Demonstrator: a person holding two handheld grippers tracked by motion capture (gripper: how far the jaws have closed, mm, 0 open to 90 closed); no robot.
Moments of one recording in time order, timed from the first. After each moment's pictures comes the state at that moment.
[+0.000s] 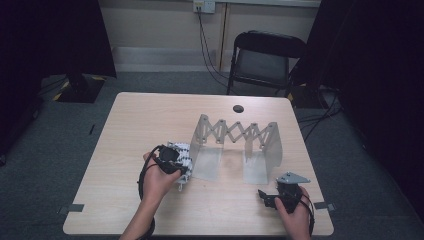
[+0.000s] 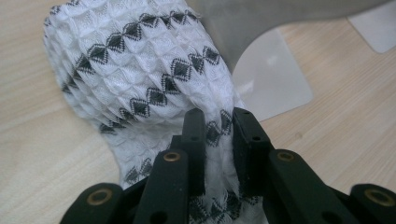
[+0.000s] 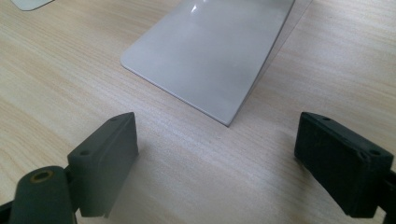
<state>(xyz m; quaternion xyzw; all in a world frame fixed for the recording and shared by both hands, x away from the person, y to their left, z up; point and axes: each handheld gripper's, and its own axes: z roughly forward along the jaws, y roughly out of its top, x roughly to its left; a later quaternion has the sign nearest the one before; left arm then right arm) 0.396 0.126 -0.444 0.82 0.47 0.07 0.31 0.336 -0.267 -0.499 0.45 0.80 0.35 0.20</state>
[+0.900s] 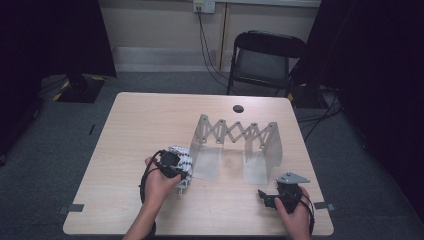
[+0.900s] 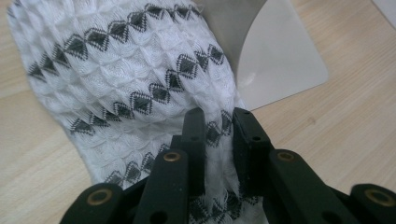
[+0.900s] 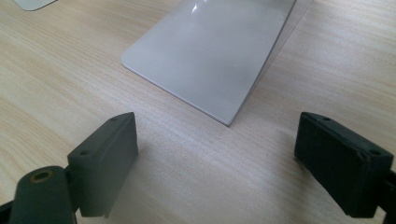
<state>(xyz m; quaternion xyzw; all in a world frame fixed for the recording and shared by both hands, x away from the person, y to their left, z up) 0.395 0.127 -0.455 0.83 0.47 0.06 0.30 0.336 -0.267 -0.499 0.45 0.80 0.35 0.20</state>
